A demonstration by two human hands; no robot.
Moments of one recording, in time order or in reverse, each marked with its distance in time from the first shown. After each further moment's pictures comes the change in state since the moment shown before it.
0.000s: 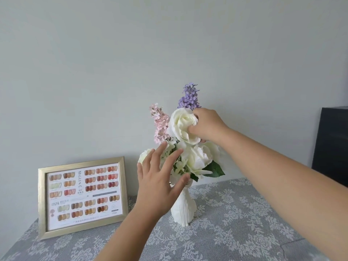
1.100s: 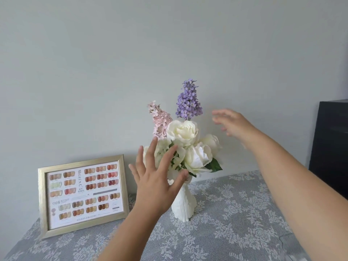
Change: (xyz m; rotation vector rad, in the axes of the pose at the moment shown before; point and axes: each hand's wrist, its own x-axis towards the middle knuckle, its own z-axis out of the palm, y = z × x) left_hand -0.007 0.000 0.005 0.055 0.079 -0.072; right_hand -0.029 0.056 -0.032 0.540 0.005 0.207
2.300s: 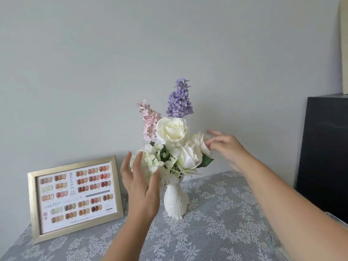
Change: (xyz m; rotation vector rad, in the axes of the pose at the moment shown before) left_hand -0.018 -0.002 0.017 -0.511 0.165 -0.259; right_hand -0.030 0.066 0.011 0.132 -0.036 -0.041
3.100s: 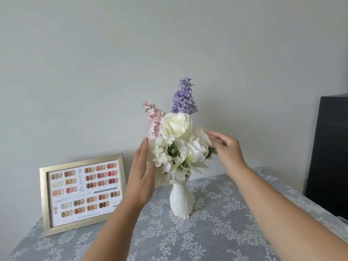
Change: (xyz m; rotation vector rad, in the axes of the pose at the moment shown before) left_hand 0.041 -0.018 -0.018 -0.039 -0.256 0.055; right_hand 0.003 0.018 0.033 0.172 0.239 -0.113
